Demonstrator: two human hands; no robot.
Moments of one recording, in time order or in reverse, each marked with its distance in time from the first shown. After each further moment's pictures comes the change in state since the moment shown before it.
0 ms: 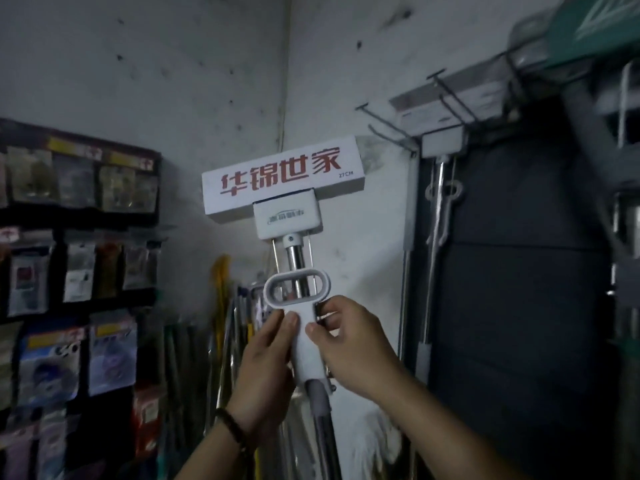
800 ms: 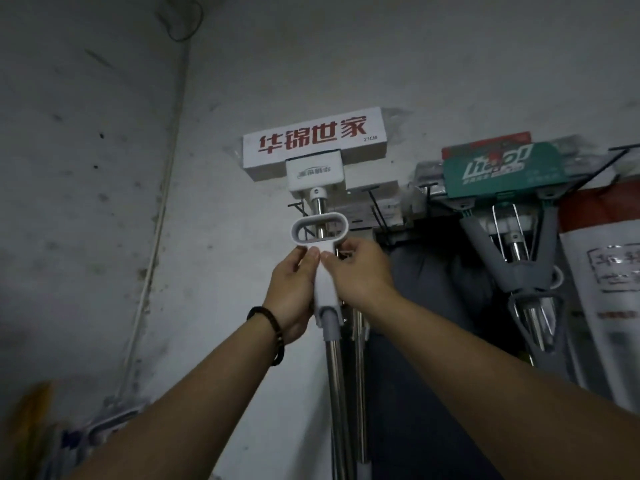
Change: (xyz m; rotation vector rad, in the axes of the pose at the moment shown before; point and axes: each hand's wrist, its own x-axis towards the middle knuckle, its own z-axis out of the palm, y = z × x) left_hand 0.238 0.107 0.123 -0.141 -0.464 0.085; right_hand 0.194 -0.094 -0.109 -0.206 0.723 -0.050
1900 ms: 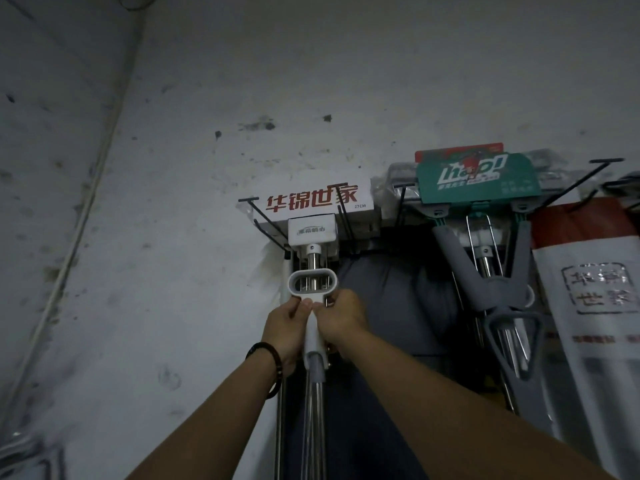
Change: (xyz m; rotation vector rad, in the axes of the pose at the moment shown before) left_hand 0.101 -0.154 0.022 0.078 -0.019 -0.147; right_hand 0.071 0.144 0.025 -0.207 0.037 0.237
